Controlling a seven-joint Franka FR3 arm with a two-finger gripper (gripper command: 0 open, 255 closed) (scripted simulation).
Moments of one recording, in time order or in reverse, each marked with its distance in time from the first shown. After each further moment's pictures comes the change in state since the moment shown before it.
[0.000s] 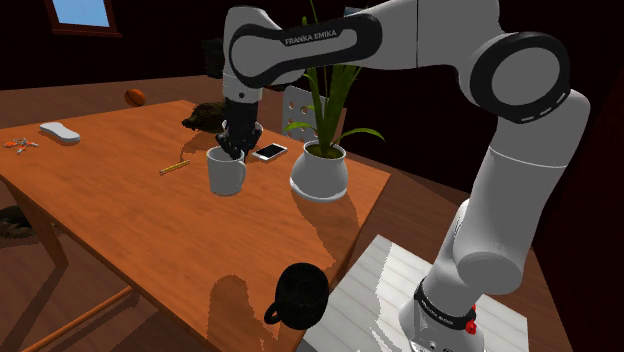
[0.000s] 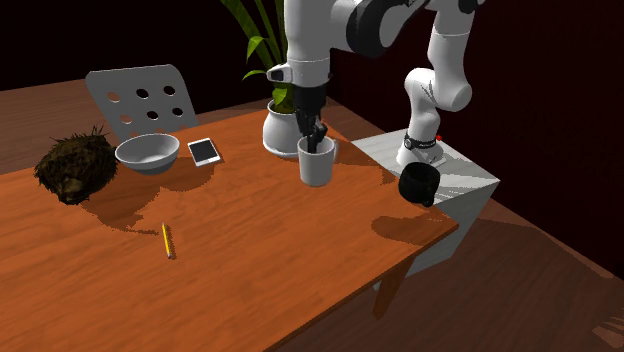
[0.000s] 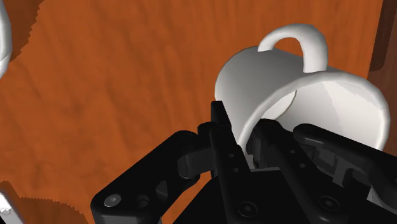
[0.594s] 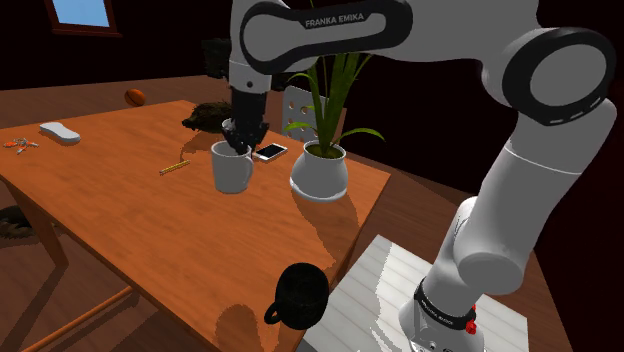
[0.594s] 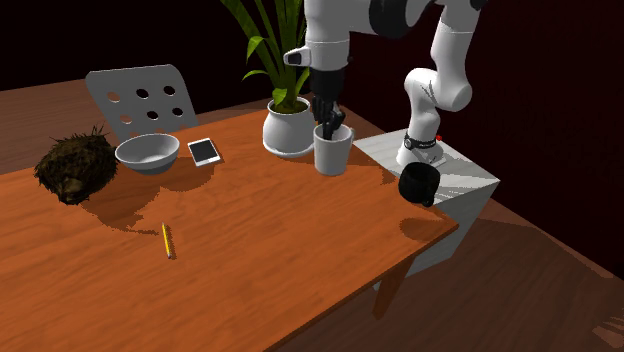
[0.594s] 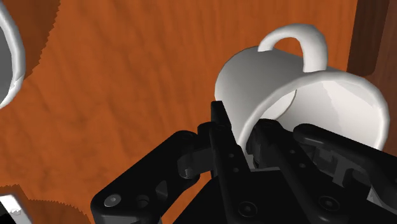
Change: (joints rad) arm 0.014 -0.112 0.014 -0.058 0.016 -0.051 0.026
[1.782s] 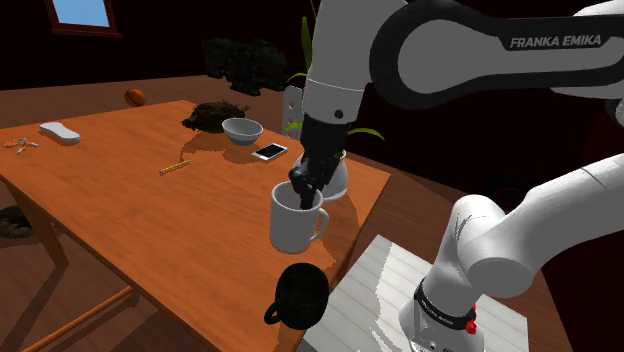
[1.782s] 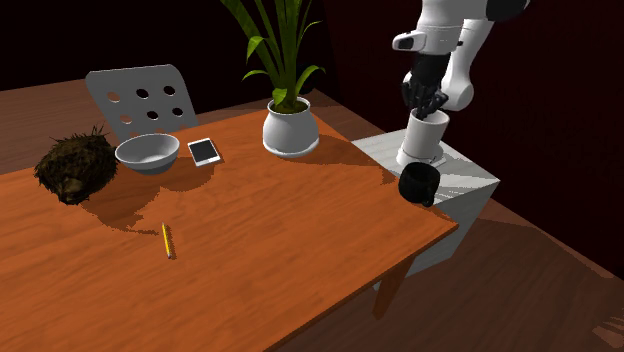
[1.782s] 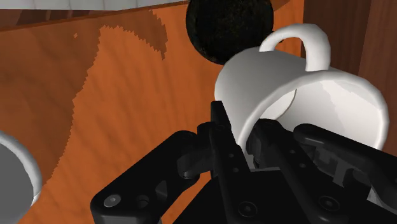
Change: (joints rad) arm 0.135 -0.627 0.107 -0.529 0.154 -0.075 0.165
